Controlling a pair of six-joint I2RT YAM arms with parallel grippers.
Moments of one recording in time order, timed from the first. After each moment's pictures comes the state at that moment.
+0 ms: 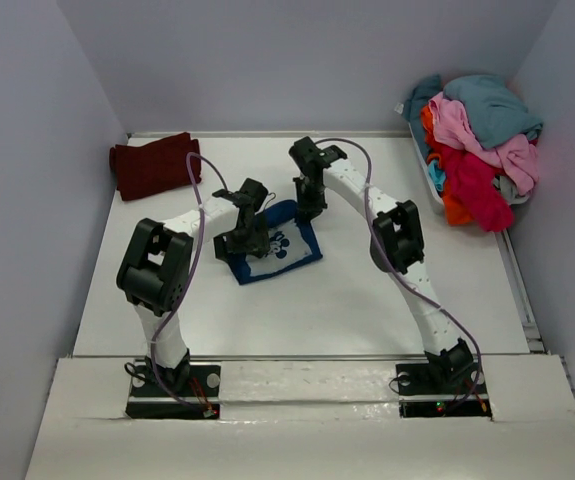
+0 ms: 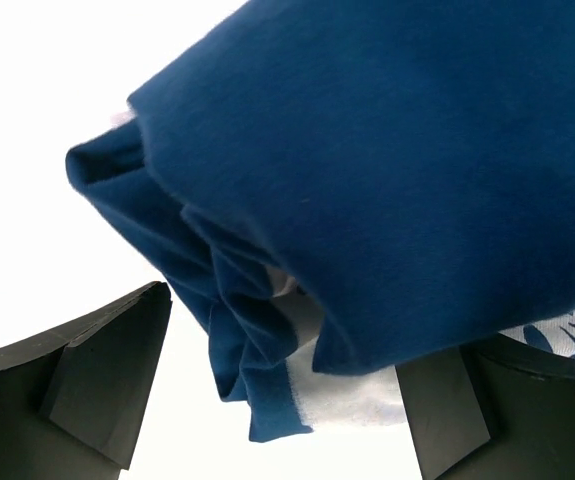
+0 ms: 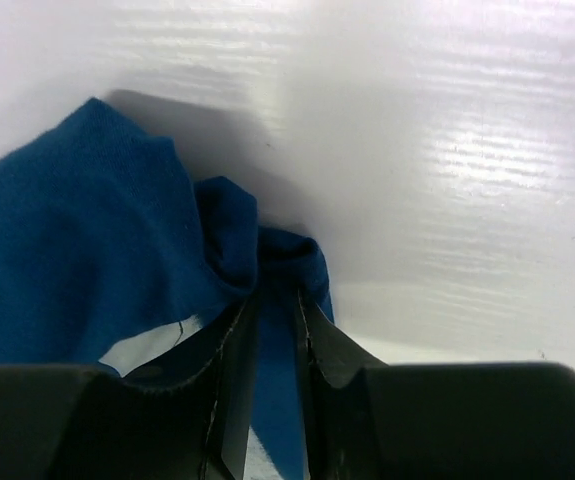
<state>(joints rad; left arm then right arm) -0.48 1.84 1.24 -0.77 -0.19 -0.62 0.56 2.56 2.42 -1.14 -0.03 0.49</state>
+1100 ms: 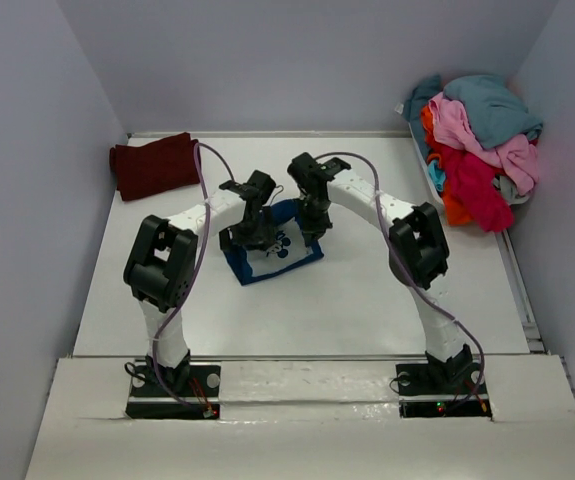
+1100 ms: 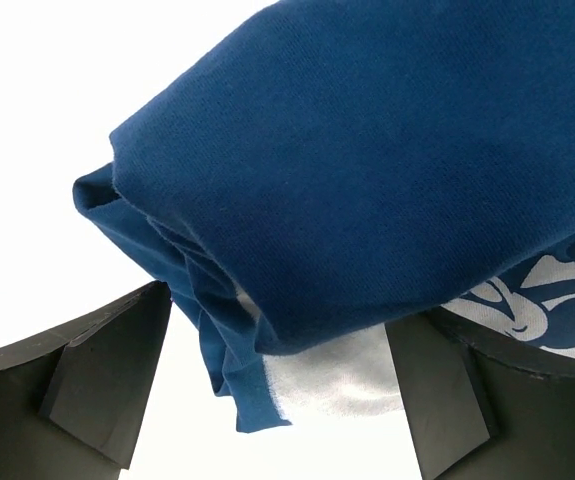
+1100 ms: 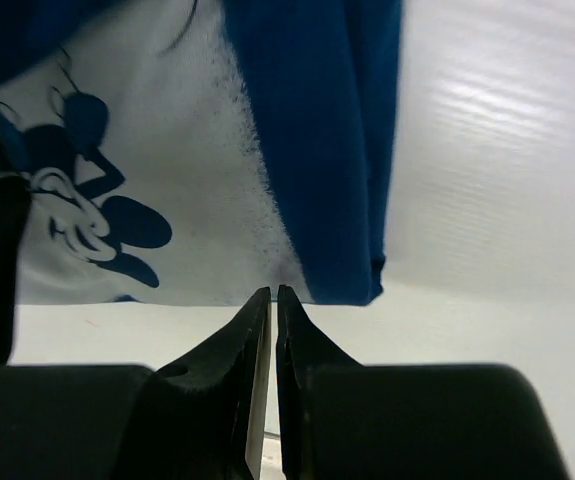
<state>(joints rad) -0.50 1.88 1.36 -0.83 -0.22 -0.61 0.63 2.23 2.01 -1.11 -0.10 0.49</state>
